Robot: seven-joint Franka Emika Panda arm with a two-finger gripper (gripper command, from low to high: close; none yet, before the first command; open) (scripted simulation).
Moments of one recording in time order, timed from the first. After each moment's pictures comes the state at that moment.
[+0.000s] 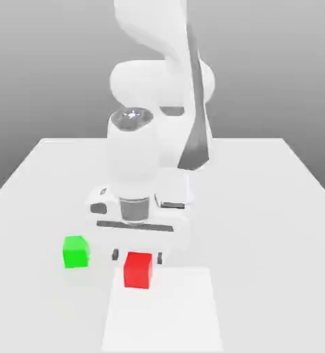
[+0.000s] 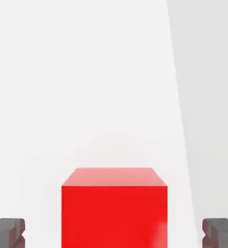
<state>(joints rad) -0.10 0.17 -0.03 -2.88 0.05 3.05 0.74</state>
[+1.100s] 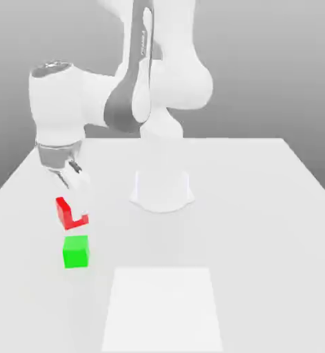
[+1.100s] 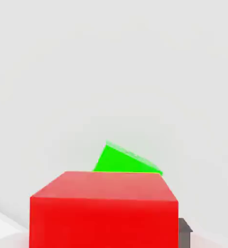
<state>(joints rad) -0.49 -0.17 -0.16 -2.96 -0.06 2.79 1.24</state>
